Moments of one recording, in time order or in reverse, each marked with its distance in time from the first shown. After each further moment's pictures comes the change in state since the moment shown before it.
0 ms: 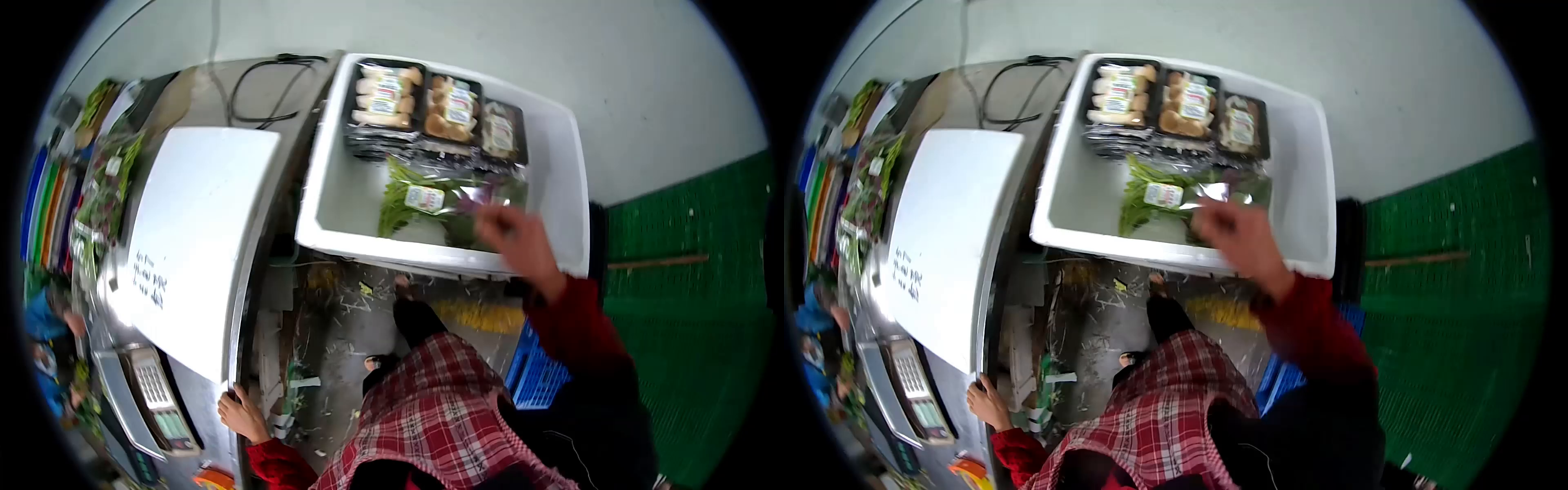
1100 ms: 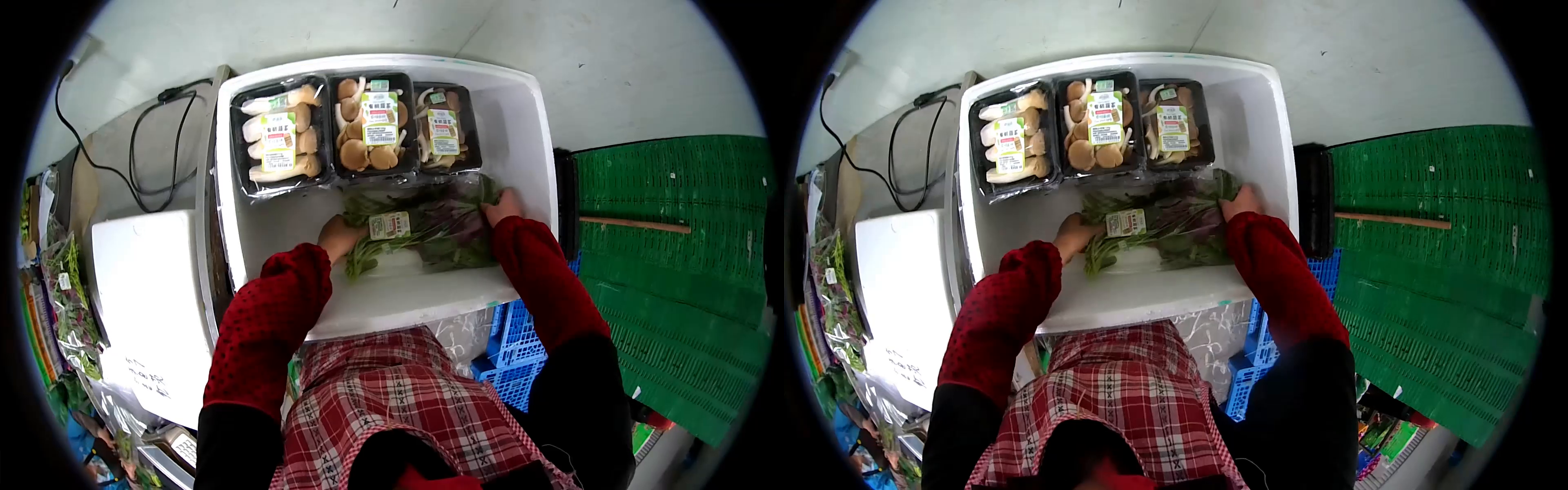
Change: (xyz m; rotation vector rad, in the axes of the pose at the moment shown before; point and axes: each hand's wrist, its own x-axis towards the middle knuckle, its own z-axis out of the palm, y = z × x) left_hand 0.054 0.552 0.125 -0.785 -1.213 0.738; right_hand 0.069 0.246 -0.047 -0.433 0.110 1.077
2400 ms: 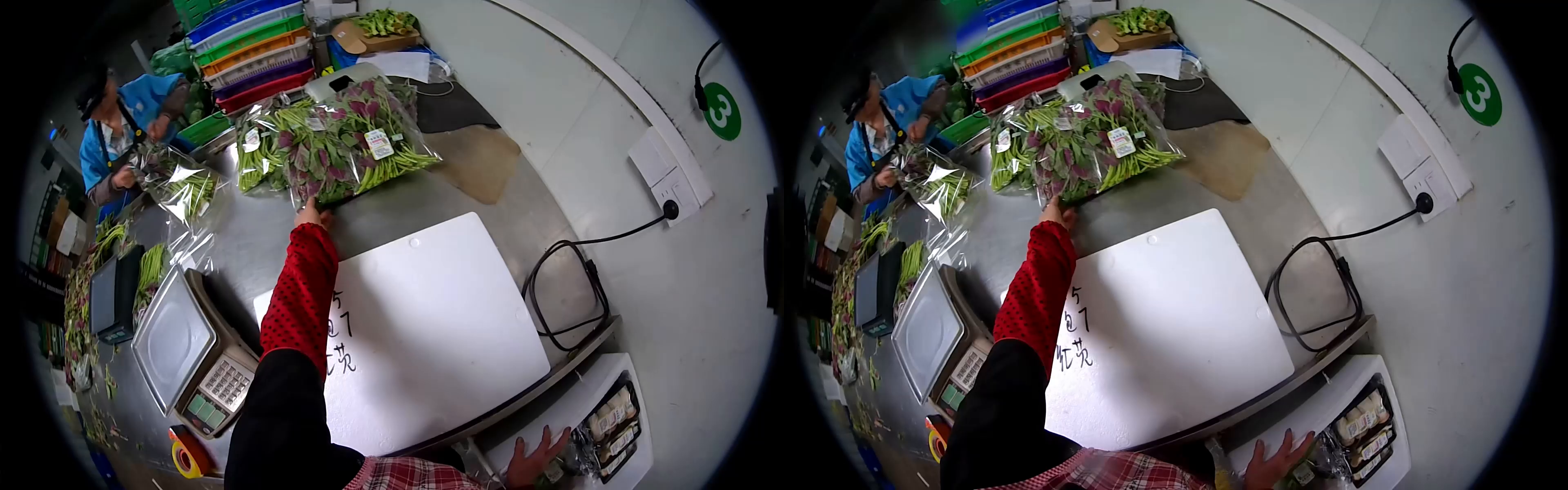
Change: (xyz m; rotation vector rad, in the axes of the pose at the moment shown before) left_hand -0.297 -0.369 -0.681 -1.510 1.654 -0.127; right_hand -0.377 -0.302 0.135 -0.204 0.281 -1.036
